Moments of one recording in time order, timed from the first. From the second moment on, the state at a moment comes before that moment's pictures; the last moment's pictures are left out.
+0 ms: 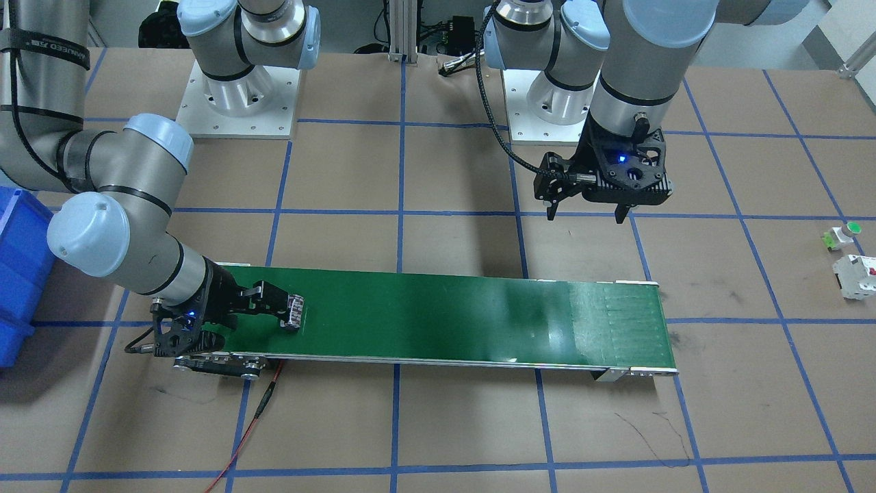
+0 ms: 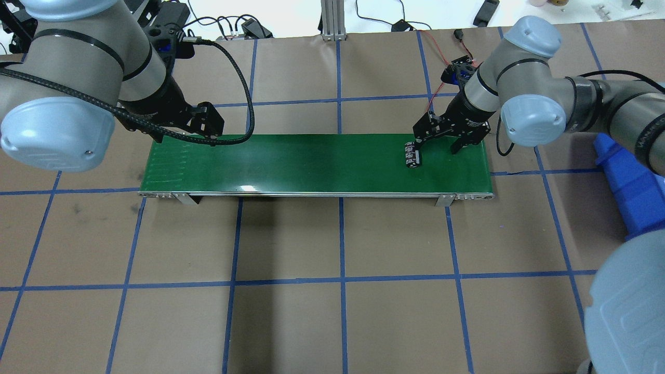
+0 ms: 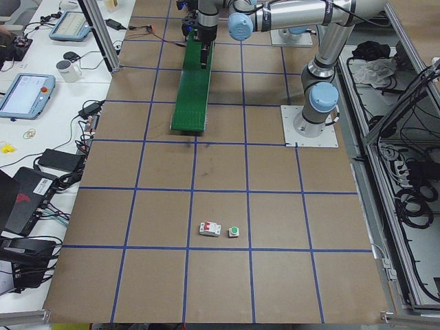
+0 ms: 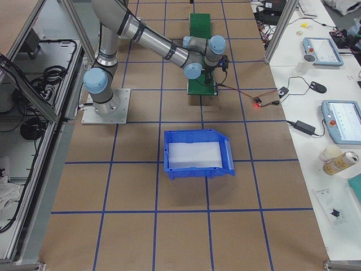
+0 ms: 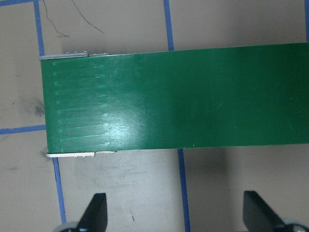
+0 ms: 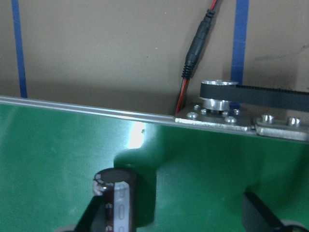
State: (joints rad) left arm -1.58 -1.56 -1.74 -1.32 1.63 0.08; right arm 1.47 -1.20 1.77 -2.06 -1.26 -0.14
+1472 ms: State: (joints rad) left arm -1.59 -1.58 -1.74 -1.32 1.63 0.04; right arm 1.47 -1.21 1.76 -2.10 -1.35 -0.14
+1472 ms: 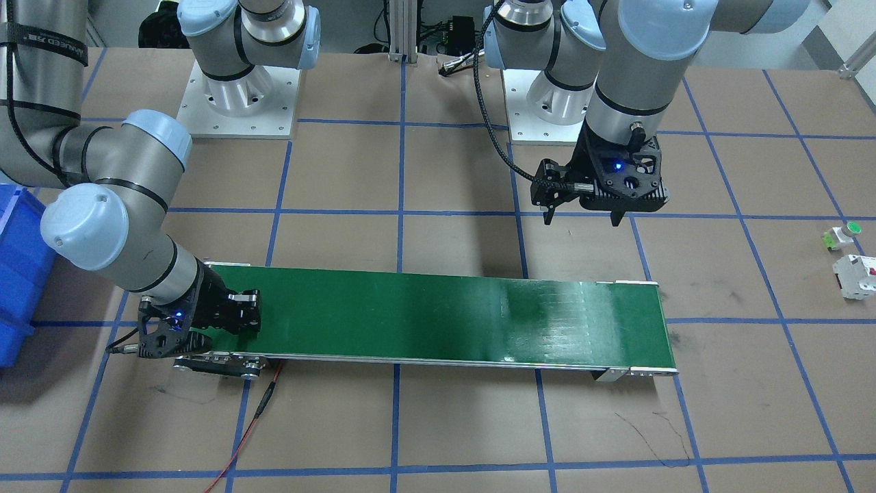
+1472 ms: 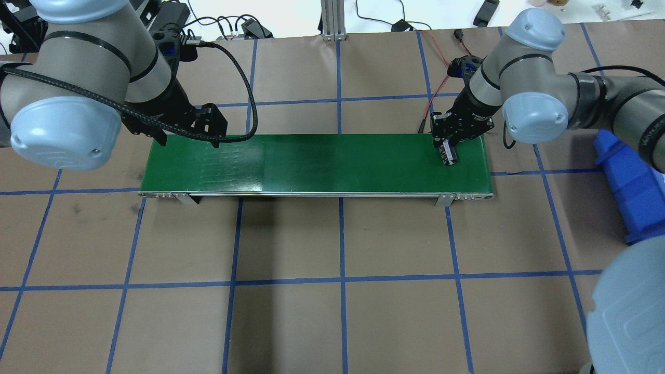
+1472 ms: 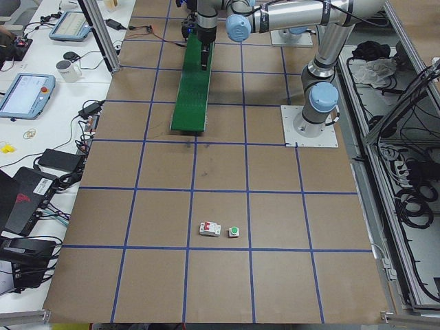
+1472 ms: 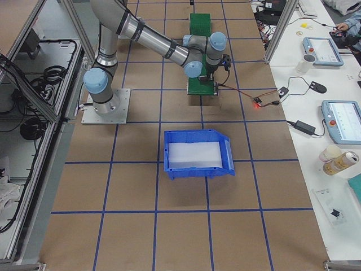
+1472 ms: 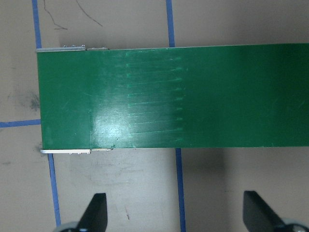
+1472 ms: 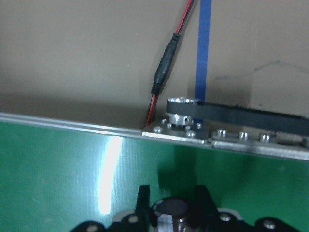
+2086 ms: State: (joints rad) left arm -1.59 -1.58 -1.74 -1.32 1.63 0.05; right arm 1.37 -1.24 1.60 -2.05 -1.47 -0.20
